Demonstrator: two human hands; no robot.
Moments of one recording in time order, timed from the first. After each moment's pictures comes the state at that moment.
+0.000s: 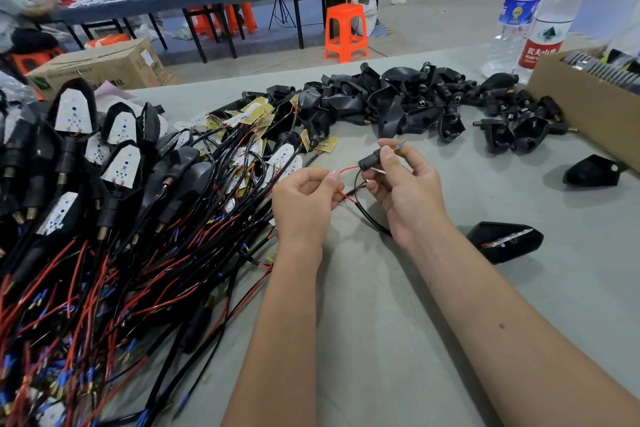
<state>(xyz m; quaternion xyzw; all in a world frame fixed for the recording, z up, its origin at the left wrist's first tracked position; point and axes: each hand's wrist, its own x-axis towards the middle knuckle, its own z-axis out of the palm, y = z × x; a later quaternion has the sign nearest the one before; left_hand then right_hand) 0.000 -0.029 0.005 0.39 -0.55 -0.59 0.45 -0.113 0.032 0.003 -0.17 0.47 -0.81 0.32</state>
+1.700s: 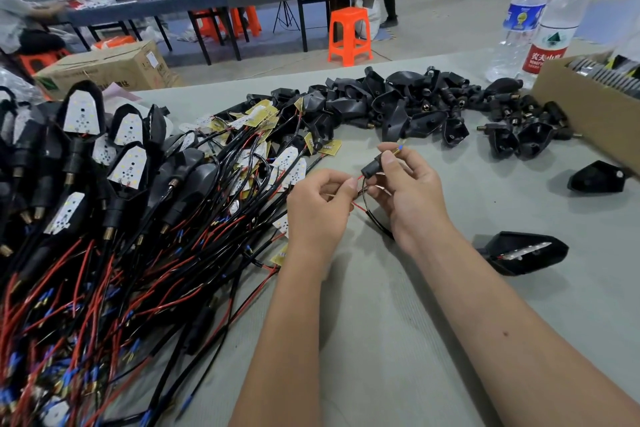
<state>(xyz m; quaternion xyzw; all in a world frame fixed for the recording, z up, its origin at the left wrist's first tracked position) -0.002 -0.031 -0.002 0.35 -0.68 -0.50 0.41 -0.113 0.031 0.002 -0.21 0.47 -0.80 0.31</state>
